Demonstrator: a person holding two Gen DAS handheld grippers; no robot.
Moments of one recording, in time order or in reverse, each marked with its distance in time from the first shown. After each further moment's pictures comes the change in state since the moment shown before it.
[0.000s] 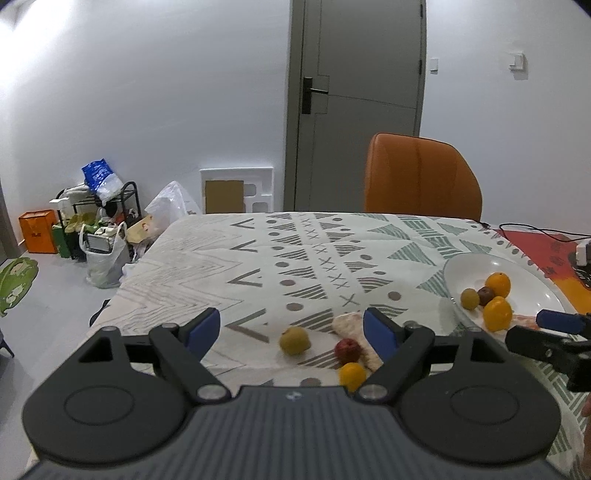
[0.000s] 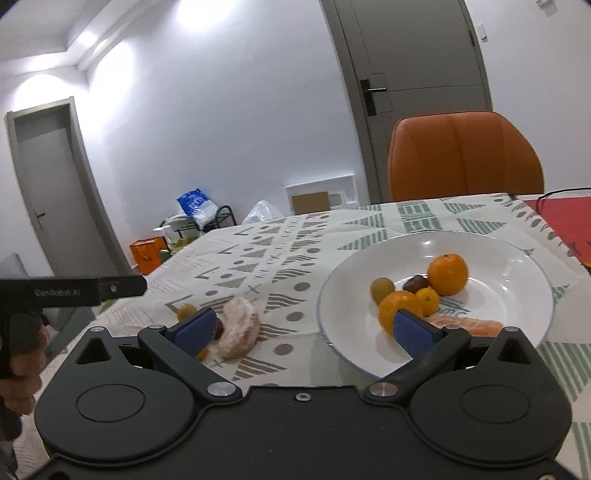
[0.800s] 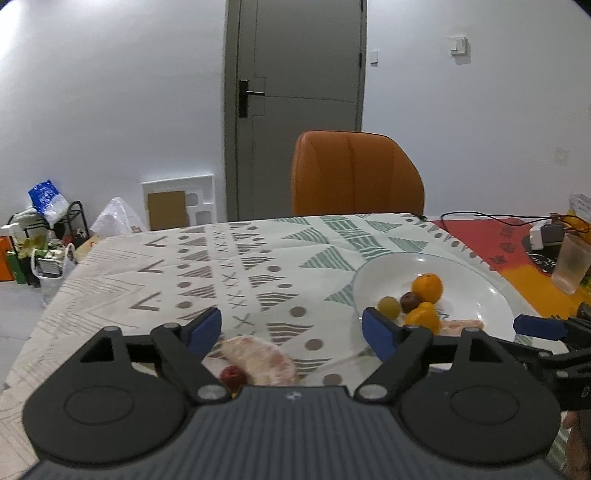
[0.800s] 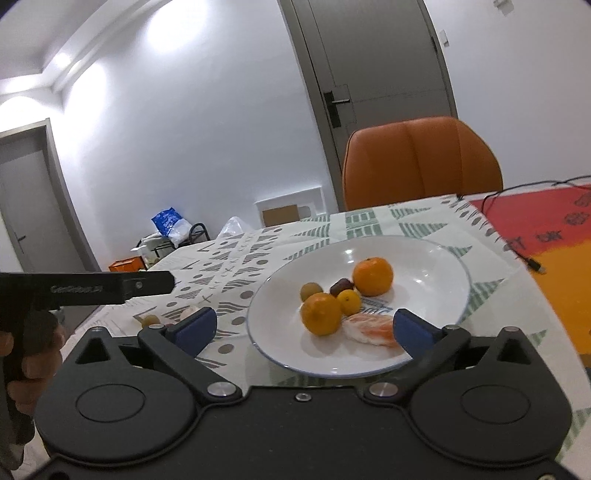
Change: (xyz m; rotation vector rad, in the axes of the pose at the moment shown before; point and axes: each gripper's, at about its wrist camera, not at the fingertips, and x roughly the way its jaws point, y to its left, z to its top) left arm 0.015 -0.076 0.012 0.095 -0.011 -0.141; right arm -0.032 -0.048 -0.004 0.062 -0.041 -0.077
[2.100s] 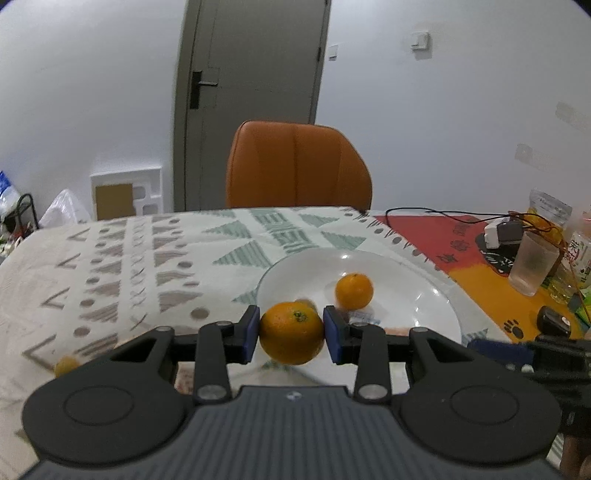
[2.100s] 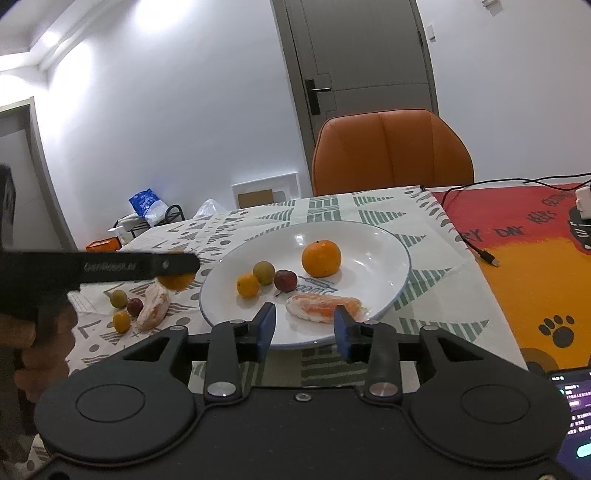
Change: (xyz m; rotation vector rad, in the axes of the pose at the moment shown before) left arm 0.036 -0.060 0.001 -0.004 0.008 -0.171; right arm -0.022 -0.027 -0.005 -0.043 0.047 -0.089
